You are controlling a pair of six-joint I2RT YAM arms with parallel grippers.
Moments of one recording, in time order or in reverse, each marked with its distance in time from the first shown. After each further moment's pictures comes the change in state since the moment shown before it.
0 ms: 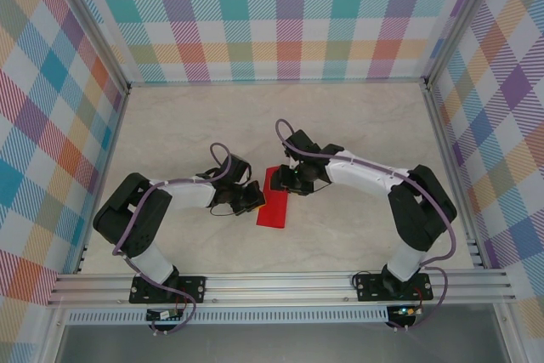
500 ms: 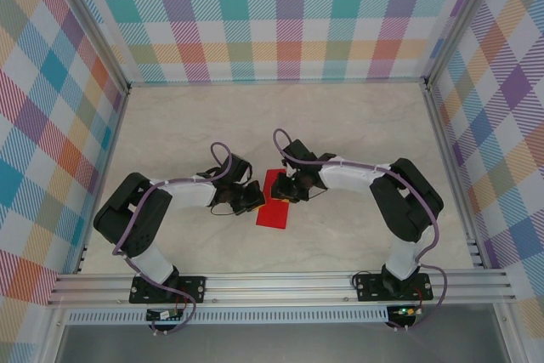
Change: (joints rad) left arm -0.005 0.003 0.013 -0.022 -0.011 -0.002; right arm 0.000 0.098 -0.080 0.142 -0.073 0.050
